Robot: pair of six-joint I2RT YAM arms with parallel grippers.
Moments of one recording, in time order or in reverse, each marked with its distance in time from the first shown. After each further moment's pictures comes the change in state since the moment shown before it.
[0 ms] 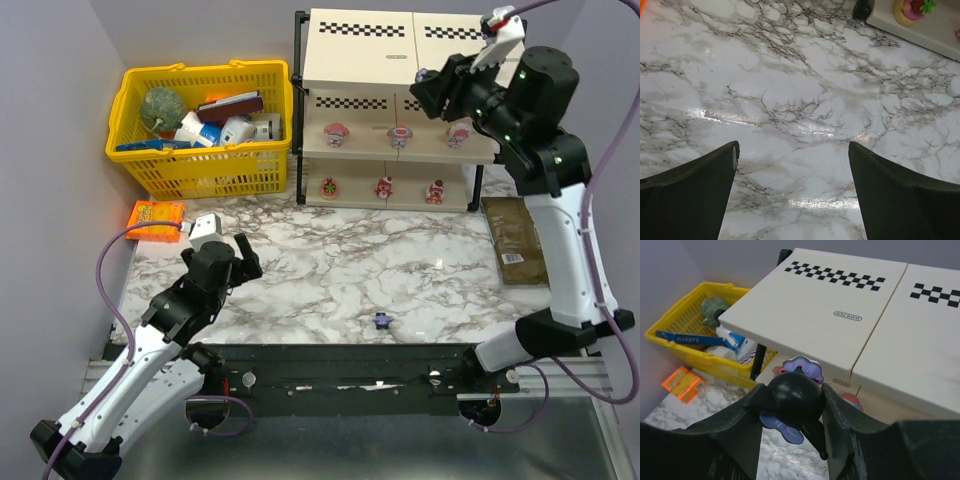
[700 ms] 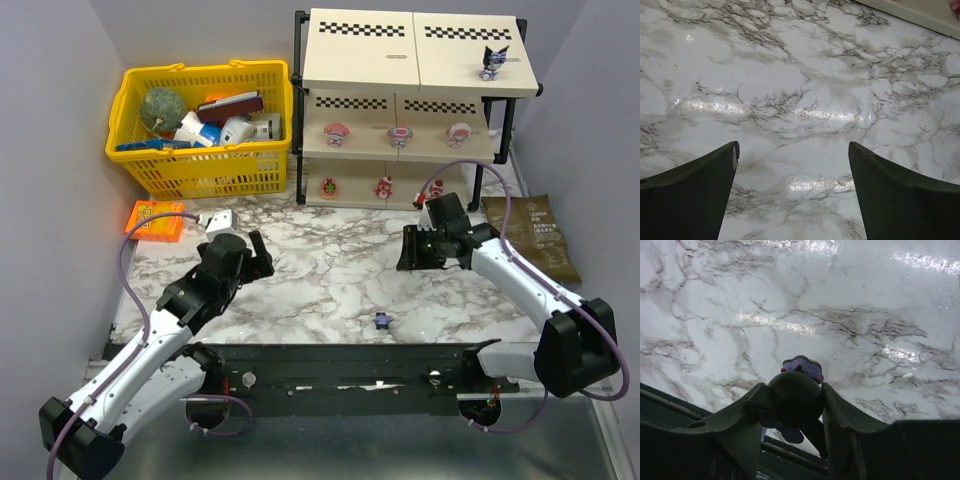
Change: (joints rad) left arm 0.000 0.108 -0.015 0.089 0.095 0.008; right arm 0.027 -0.274 -1.251 -0.008 -0.031 0.167
